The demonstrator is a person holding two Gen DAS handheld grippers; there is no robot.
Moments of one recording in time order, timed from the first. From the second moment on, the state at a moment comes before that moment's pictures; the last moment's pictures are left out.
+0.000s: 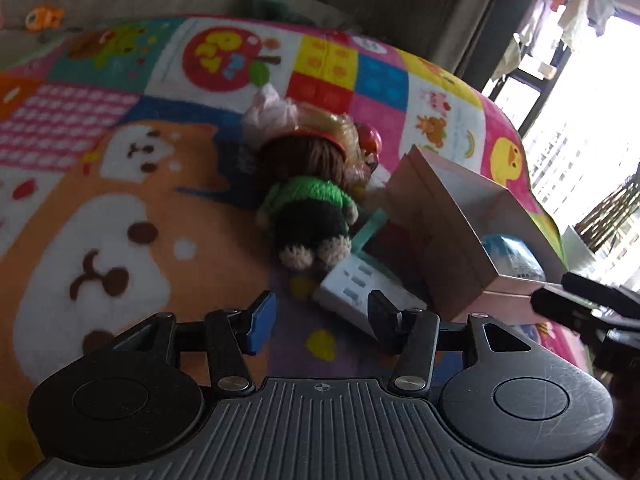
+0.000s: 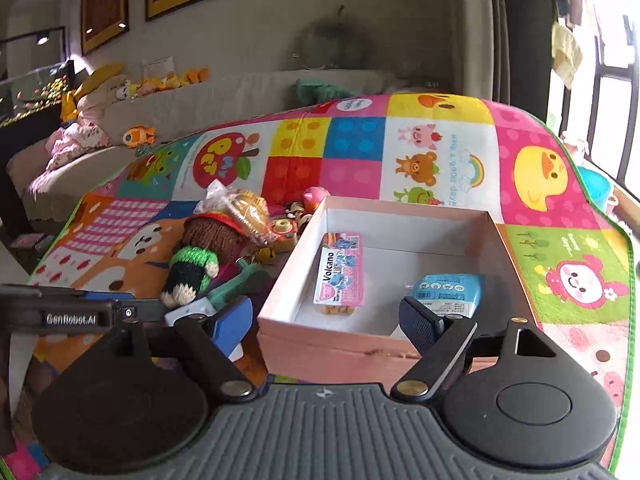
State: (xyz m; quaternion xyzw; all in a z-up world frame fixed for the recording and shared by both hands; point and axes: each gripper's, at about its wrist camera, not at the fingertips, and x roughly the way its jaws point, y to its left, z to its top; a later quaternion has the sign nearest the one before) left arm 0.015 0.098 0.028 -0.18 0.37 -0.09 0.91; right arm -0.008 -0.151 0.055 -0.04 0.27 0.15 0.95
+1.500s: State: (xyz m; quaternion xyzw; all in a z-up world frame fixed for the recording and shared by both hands) left arm 0.016 0.100 0.019 -0.12 0.36 -0.10 0.92; right arm -0.039 -0.142 -0.003 -0.07 0.34 0.14 0.93
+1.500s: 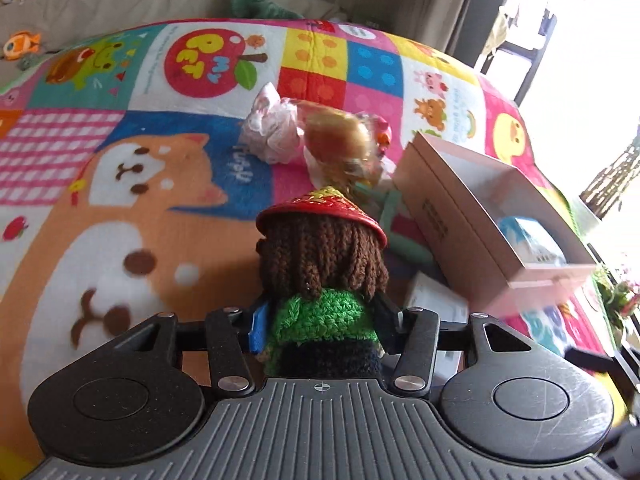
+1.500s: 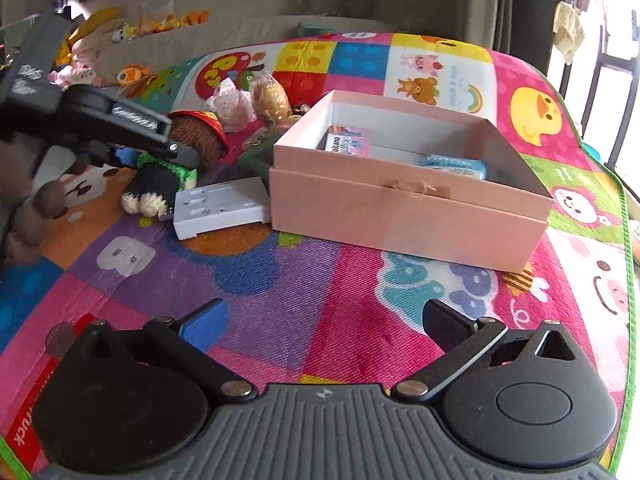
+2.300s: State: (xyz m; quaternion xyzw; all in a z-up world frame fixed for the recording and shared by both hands) left arm -0.044 0.143 -0.002 -0.19 0.30 -0.09 0.93; right arm 0.007 -0.060 0.009 -0.05 0.39 0.19 0.90
